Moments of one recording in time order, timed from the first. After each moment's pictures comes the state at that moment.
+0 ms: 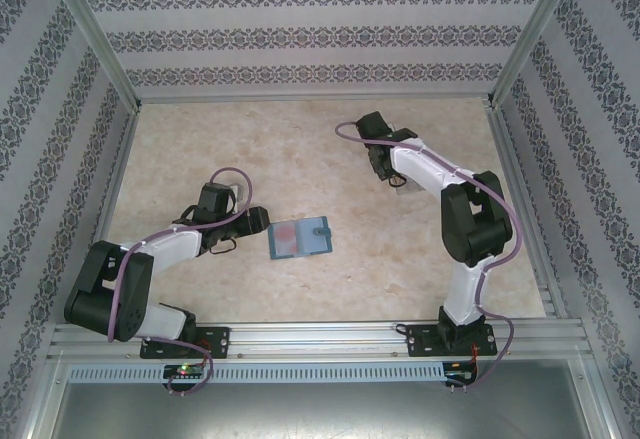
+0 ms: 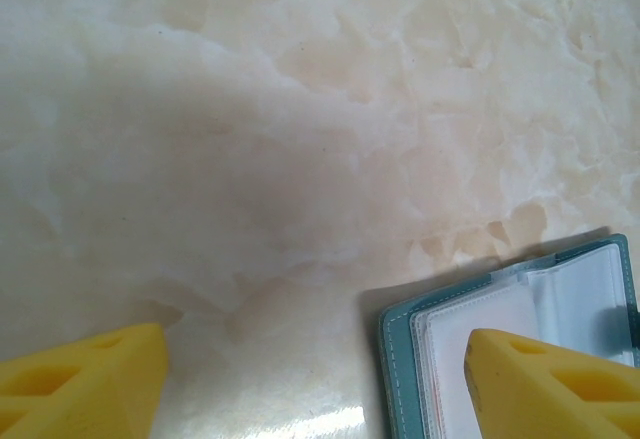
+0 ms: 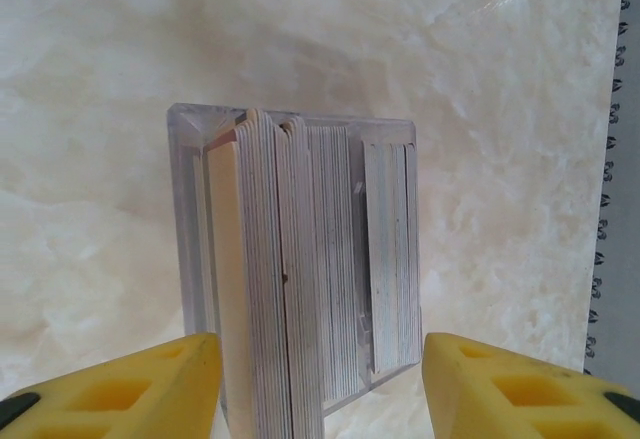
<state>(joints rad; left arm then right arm) -0.24 1.40 0.53 -0.02 0.26 -0.50 0.39 1.91 1.46 -0.78 0.55 0.07</state>
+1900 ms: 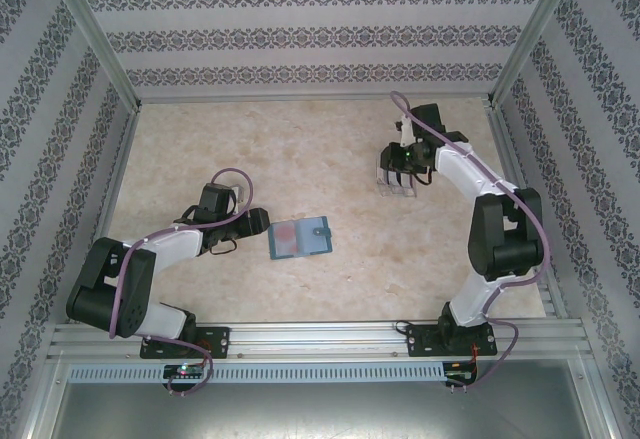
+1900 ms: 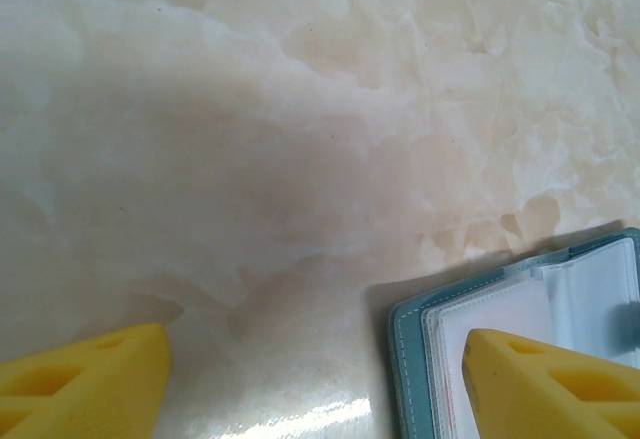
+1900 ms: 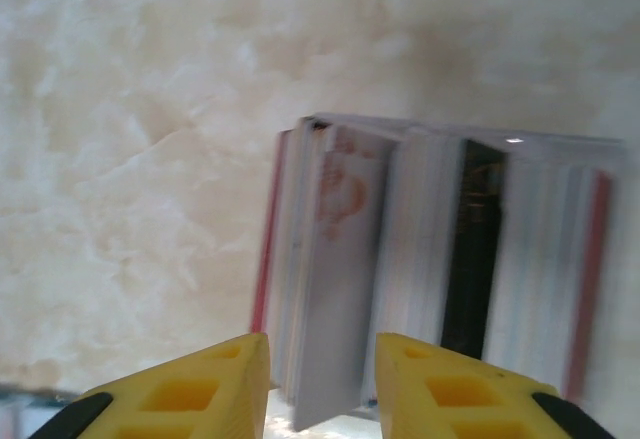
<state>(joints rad) -0.24 1.42 0.53 -0.02 0.27 -0.50 0.14 1.74 1.31 -0.60 -0.25 0.25</state>
